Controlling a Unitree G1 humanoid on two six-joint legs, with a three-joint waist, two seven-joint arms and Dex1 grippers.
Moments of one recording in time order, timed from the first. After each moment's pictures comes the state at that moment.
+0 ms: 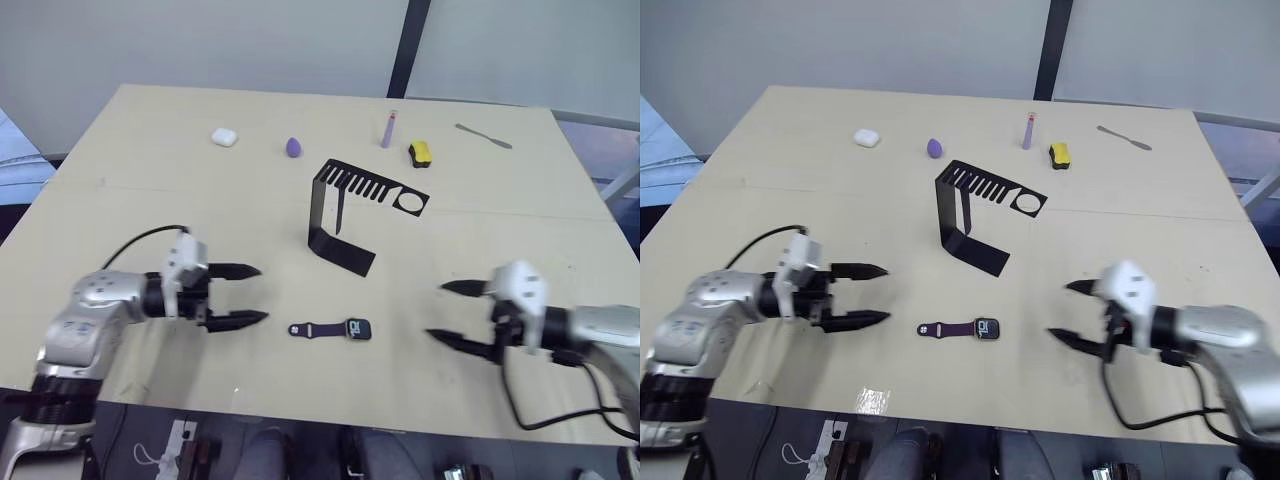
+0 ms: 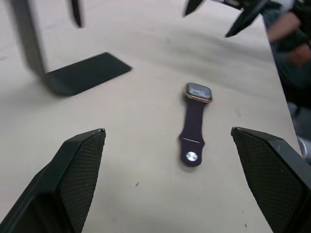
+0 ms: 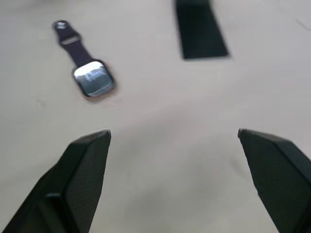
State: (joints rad) left arm -0.28 0.77 0.20 -0.05 -0.56 0.50 -1.12; right arm 0.13 -0.86 -0.47 -0.43 0.52 0.56 1.02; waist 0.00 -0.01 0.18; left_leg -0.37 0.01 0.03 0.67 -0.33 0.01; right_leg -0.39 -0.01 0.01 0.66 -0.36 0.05
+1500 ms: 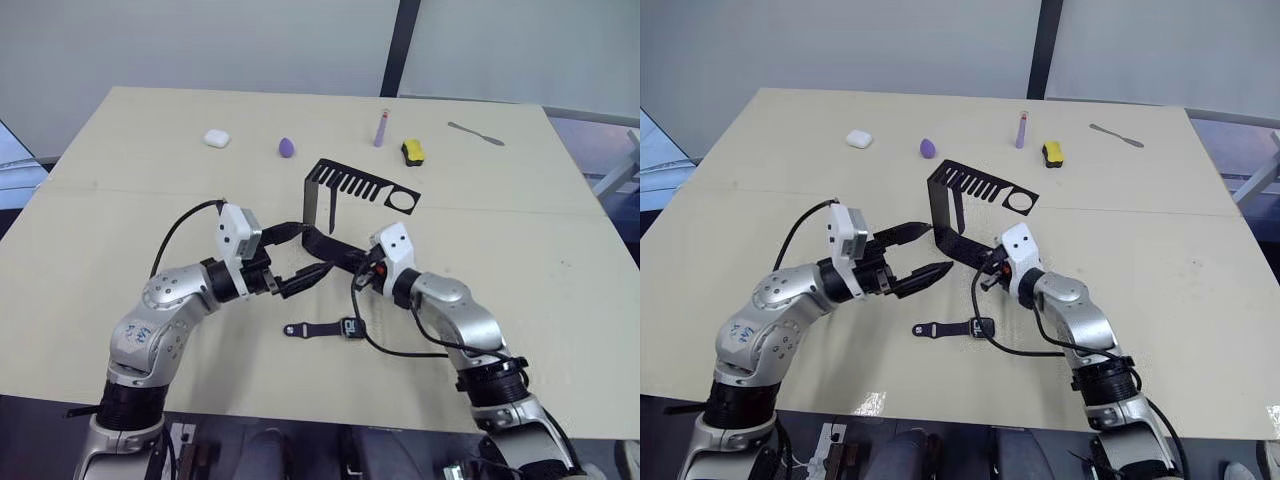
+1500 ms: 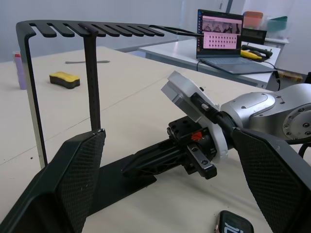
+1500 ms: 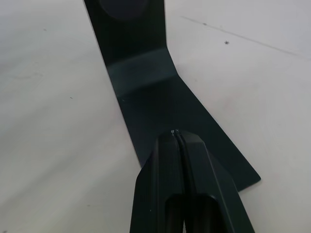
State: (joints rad) left arm -0.37 0.43 0.02 -0.34 -0.51 0.51 -0.67; right arm -0.49 -0.26 0.15 0.05 0.18 0.52 0.49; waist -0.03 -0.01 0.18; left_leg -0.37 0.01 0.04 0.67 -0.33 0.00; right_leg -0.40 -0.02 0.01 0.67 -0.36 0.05
